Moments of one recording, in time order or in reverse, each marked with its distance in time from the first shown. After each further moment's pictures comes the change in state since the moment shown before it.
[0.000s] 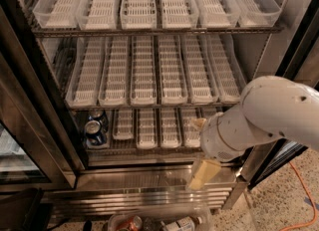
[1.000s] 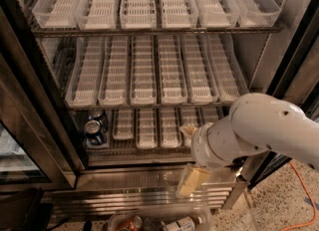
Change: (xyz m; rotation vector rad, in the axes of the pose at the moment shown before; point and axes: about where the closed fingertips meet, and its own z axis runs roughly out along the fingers) arm -0.010 0.010 0.035 -0.003 -0.056 -0.031
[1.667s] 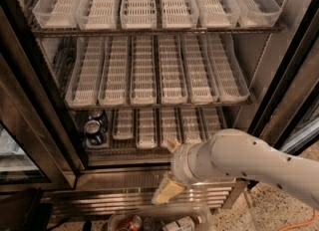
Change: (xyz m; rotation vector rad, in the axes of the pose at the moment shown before) arm -0.013 0.011 0.076 0.071 -0.139 0.043
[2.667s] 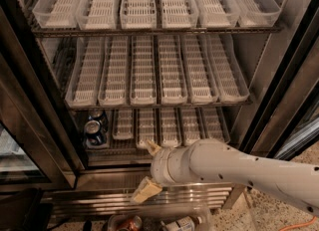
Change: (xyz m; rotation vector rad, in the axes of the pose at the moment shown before) arm -0.032 0.003 0.064 0.011 -0.145 0.004
